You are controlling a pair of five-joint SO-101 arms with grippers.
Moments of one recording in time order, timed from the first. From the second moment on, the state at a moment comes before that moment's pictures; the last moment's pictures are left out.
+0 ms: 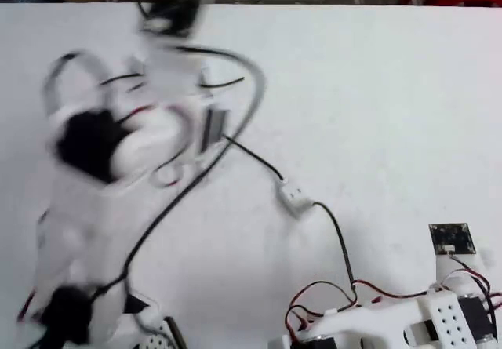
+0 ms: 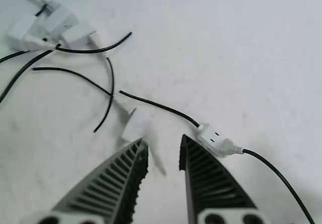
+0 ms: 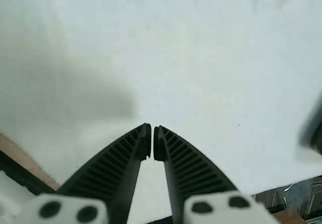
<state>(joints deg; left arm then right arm) 20.4 -17.0 -25.1 102.4 12.4 72.4 -59.2 76.2 62.1 75.9</state>
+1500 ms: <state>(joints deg) -24.8 -41.6 62.6 46.5 12.3 -20.9 -13.6 23.0 83.5 28.3</state>
